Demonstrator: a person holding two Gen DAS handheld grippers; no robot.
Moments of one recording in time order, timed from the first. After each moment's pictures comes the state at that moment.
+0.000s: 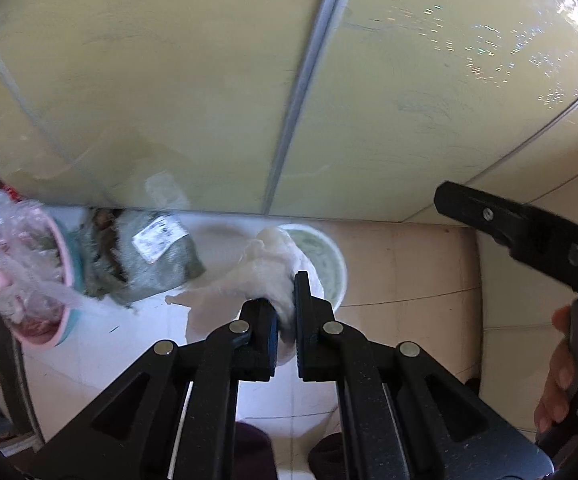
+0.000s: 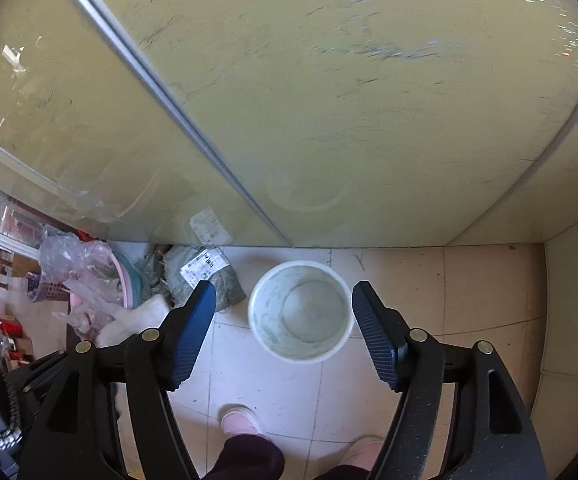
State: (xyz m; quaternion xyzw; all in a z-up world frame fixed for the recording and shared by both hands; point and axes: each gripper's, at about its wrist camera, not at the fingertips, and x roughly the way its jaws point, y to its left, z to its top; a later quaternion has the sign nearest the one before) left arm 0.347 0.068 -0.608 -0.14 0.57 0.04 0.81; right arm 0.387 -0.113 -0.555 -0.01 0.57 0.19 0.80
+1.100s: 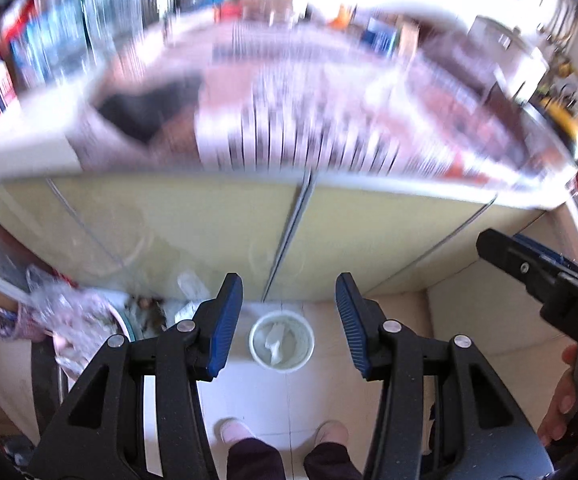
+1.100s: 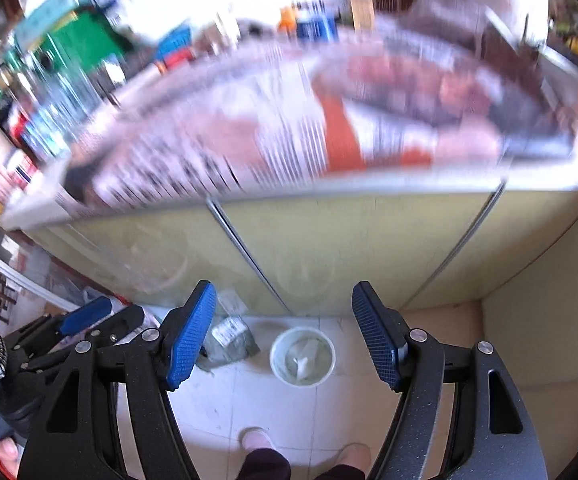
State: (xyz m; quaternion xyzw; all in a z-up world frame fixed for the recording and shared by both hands) left arm 0.344 0.102 -0.282 -0.12 0.47 0.03 0.88; right arm 0.358 -0.109 -0.260 0.00 0.46 0.17 0.87
